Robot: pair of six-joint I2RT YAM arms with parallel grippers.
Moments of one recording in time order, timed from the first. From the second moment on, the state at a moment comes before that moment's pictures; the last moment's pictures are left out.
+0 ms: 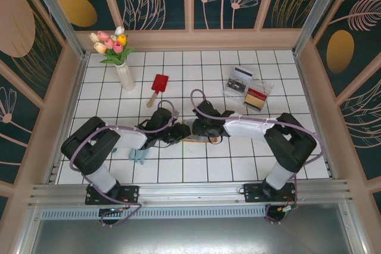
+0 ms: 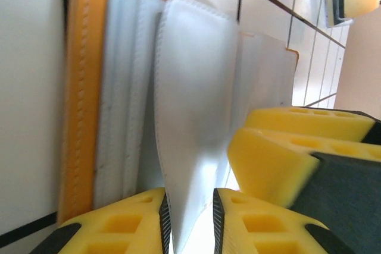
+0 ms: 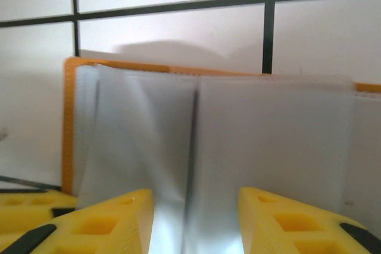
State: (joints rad) left arm -0.70 1.67 0.58 0.38 0.45 -1.10; right arm 0.84 1.64 0.91 -0.33 0.03 0.81
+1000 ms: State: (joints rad) left arm -0.78 1.88 0.84 0.42 0.48 -1.09; right arm 0.63 1.22 0.75 -0.26 -0.05 0.83
